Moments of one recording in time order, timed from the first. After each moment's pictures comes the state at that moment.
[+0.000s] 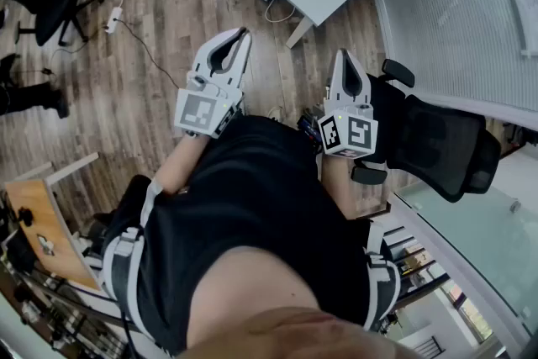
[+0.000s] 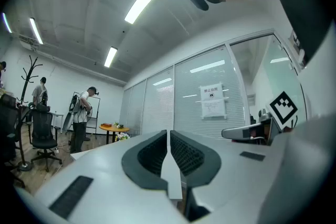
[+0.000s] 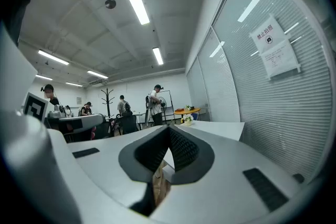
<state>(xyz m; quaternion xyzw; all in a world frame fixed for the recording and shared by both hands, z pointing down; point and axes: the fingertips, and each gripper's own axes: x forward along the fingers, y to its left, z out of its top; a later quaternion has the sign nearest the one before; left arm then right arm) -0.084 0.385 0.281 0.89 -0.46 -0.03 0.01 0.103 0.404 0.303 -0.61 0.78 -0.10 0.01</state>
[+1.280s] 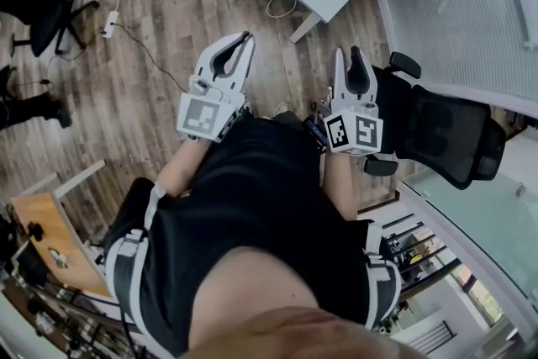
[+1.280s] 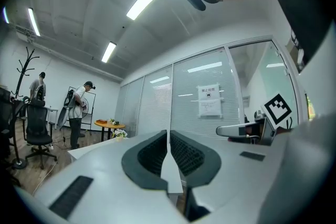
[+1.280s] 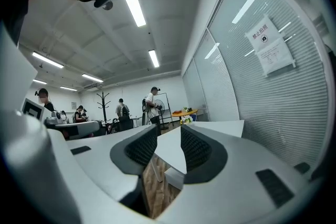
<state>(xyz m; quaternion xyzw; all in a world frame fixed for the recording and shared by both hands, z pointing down) -0.137 0.375 0.293 0.90 -0.43 -0.03 0.04 0.051 0.392 0.309 -0.63 0.77 -0.10 0.03</state>
